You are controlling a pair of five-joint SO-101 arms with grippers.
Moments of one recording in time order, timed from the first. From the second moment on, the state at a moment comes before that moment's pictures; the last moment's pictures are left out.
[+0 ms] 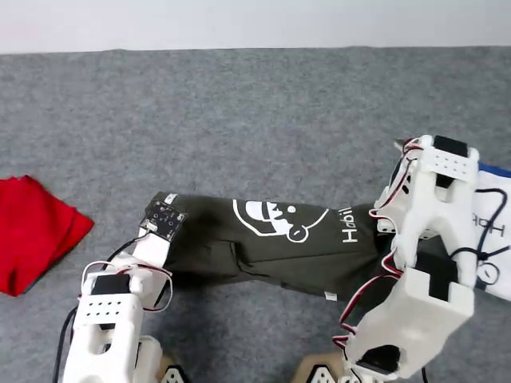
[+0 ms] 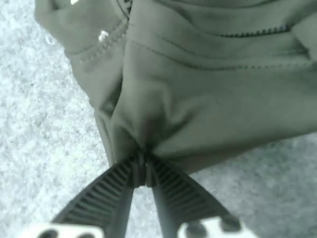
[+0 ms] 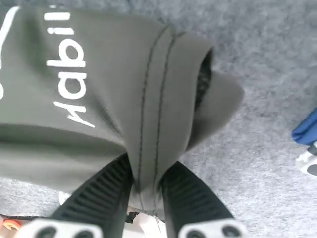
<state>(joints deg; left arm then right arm) -7.0 -49.3 82.9 51.7 -23.6 15.8 16.6 1.1 95.4 13.9</state>
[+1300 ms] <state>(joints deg) -27.2 -103.1 96.6 72.0 -6.1 15.6 16.6 1.1 95.4 16.0</state>
